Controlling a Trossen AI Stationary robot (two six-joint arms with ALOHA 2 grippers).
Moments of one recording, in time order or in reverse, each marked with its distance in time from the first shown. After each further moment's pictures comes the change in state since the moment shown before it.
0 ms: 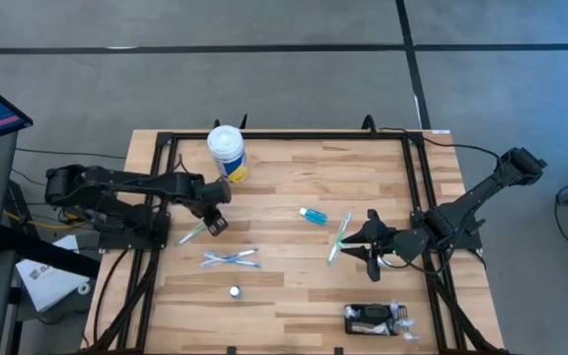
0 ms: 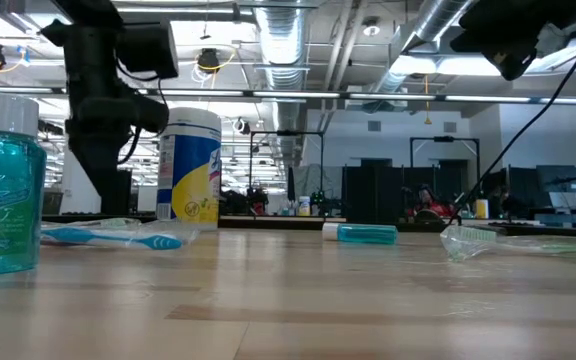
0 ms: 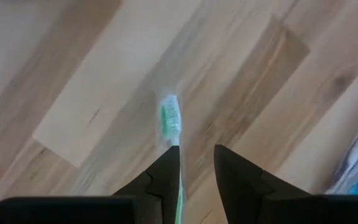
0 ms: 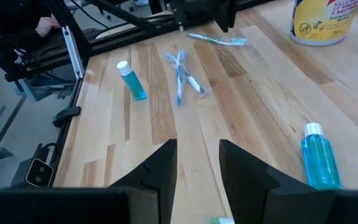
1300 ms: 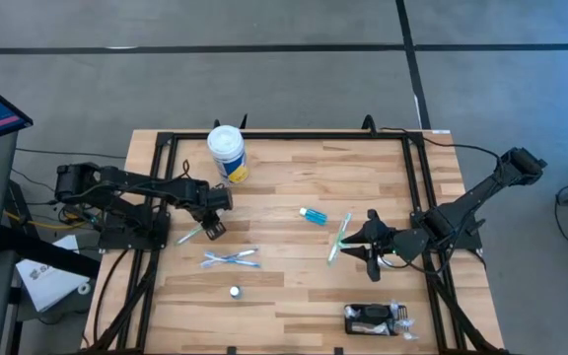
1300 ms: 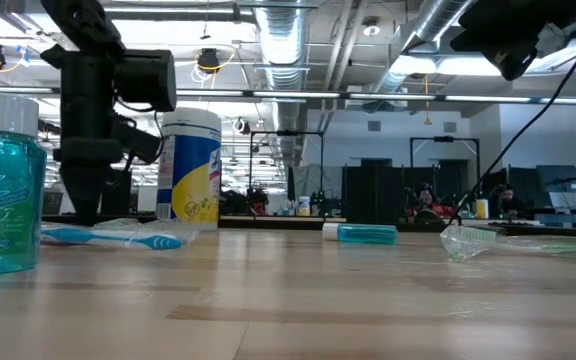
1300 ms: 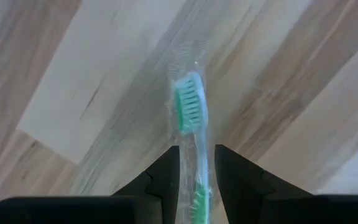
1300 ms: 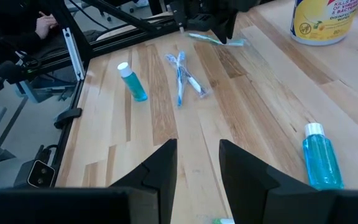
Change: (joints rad) left arm -0.001 0.101 -0.079 0.068 -0.026 0.033; right arm 0.000 0.000 0.000 0.003 0.000 0.008
